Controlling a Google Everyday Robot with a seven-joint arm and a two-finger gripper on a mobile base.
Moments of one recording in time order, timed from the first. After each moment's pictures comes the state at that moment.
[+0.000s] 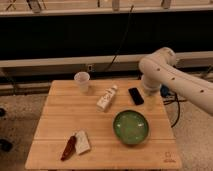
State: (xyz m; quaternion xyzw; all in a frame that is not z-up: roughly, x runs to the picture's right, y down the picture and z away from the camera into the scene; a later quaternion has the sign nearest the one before) arm 0.207 0.044 0.728 -0.27 0.03 -0.06 0.96
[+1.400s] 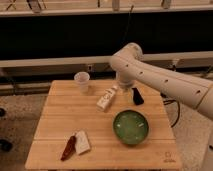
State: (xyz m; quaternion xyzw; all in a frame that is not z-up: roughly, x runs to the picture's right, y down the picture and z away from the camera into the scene) arm 0.110 0.020 0.754 -0.26 0.00 -0.15 0.96
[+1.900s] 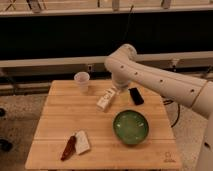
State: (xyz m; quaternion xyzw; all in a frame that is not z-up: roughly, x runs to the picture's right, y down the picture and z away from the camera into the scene) arm 0.078 0.024 0.756 -0.26 -0.01 -0.17 0.95
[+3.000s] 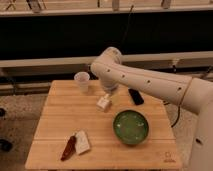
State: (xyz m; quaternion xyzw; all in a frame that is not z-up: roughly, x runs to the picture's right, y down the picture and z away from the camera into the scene) arm 0.024 0.039 0.749 -0.26 -0.03 -0.24 0.94
